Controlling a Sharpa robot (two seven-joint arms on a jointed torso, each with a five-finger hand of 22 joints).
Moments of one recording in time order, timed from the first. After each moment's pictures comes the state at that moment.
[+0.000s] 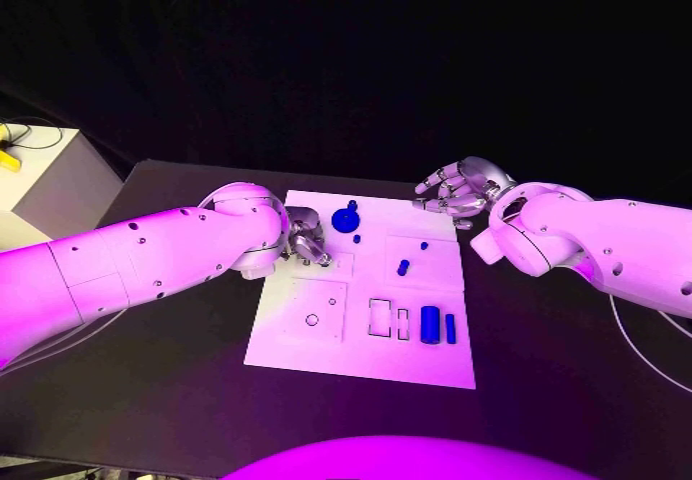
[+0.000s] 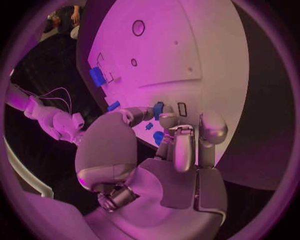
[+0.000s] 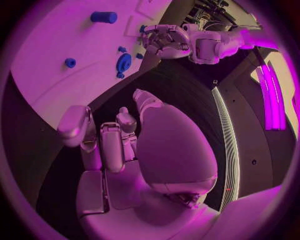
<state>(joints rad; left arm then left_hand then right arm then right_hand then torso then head) 1.27 -0.61 -0.06 1.35 -1.19 0.18 -0.50 1.04 -0.22 0.79 0.21 0.43 0.75 0.06 0.98 0.64 1.20 -0.03 1.22 0.75 1.47 -0.08 1.55 1.31 0.12 1.28 0.03 1.33 1.00 1.32 -0.82 -0.14 1.48 -0.71 -0.45 -0.11 1.44 -0.18 0.24 0.29 0.31 0.79 0.17 0.38 0.23 1.13 0.09 1.19 1.08 1.47 0.00 1.40 1.31 0.09 1.39 0.11 1.04 1.23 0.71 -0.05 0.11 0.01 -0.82</state>
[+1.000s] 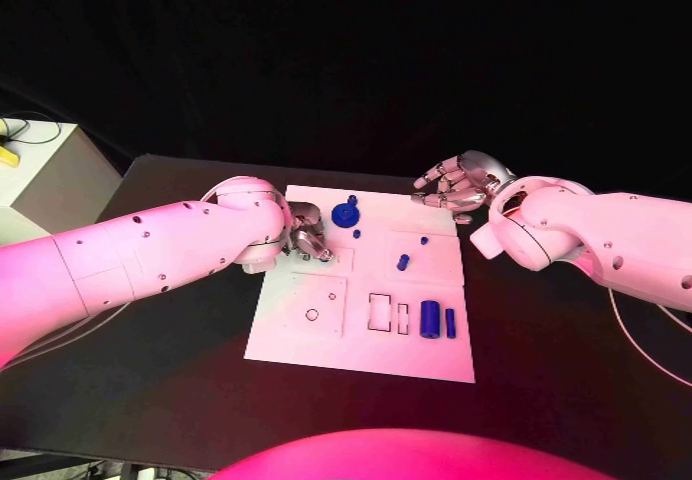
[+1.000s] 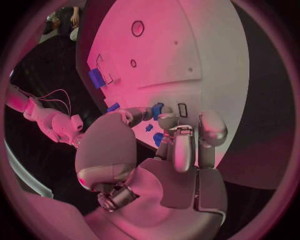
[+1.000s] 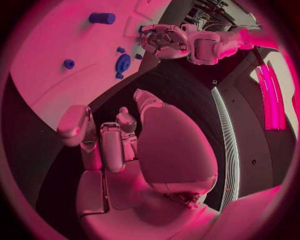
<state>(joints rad) 1.27 -0.59 -0.06 1.34 -1.20 0.20 -0.50 1.02 -0.21 0.77 0.20 0.42 0.78 0.06 0.98 0.76 1.24 -0.04 1.22 0.76 1.47 -0.09 1.55 1.31 0.12 1.29 0.02 1.34 1.01 1.32 -0.82 -0.14 1.48 -0.71 -0.45 -0.11 1.43 -0.18 0.23 0.29 0.31 0.79 0.17 0.38 0.23 1.13 0.09 1.19 1.08 1.47 0.00 1.40 1.30 0.09 1.39 0.11 1.03 1.22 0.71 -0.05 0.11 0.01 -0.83</state>
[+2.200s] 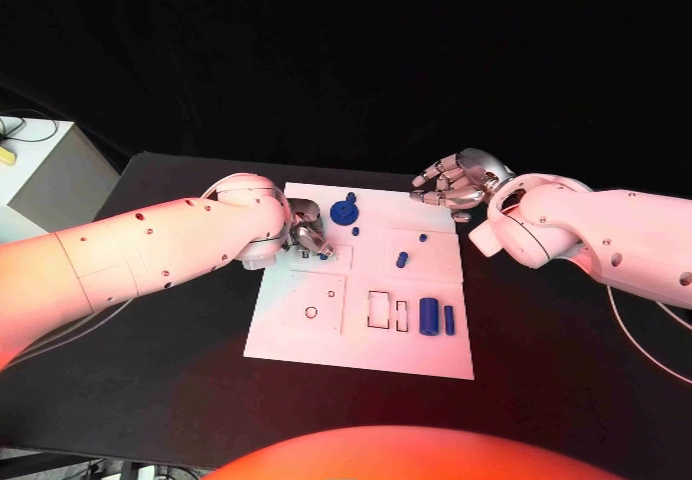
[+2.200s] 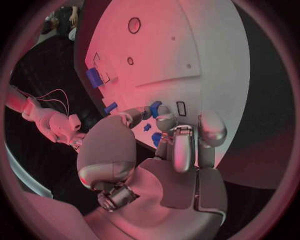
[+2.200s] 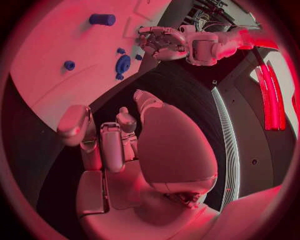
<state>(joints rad) 1.26 -0.58 -0.06 1.31 -1.21 0.20 -0.50 0.98 -0.19 0.69 0.11 0.40 0.84 0.02 0.96 0.78 1.24 -0.05 1.23 0.76 1.47 -0.09 1.55 1.31 0.12 1.30 0.01 1.33 1.01 1.31 -0.82 -0.14 1.48 -0.71 -0.44 -0.11 1.43 -0.18 0.24 0.29 0.31 0.79 0.17 0.38 0.23 1.13 0.09 1.19 1.08 1.47 0.00 1.40 1.30 0.09 1.39 0.11 1.03 1.22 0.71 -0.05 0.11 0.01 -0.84</state>
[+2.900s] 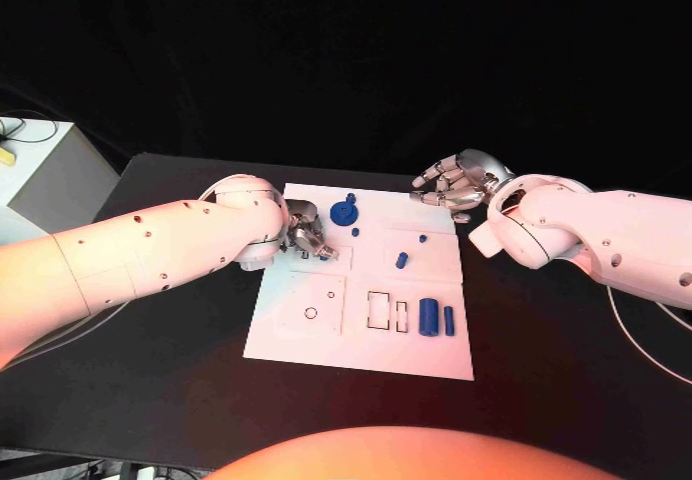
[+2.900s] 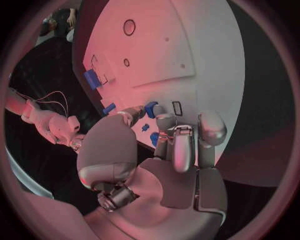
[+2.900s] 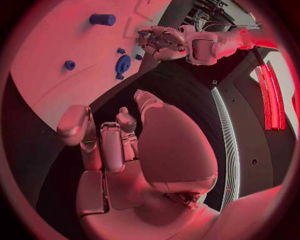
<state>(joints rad) 1.26 -0.58 -0.06 1.31 -1.23 0.20 -0.49 1.01 -0.21 0.47 0.25 0.31 0.85 0.01 0.94 0.79 1.23 -0.05 1.23 0.75 1.47 -0.09 1.55 1.31 0.12 1.30 0.01 1.32 1.00 1.31 -0.82 -0.14 1.48 -0.71 -0.44 -0.11 1.42 -0.18 0.24 0.29 0.31 0.79 0.17 0.38 0.23 1.13 0.09 1.19 1.07 1.47 0.00 1.40 1.30 0.09 1.39 0.11 1.03 1.22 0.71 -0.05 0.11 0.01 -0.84</state>
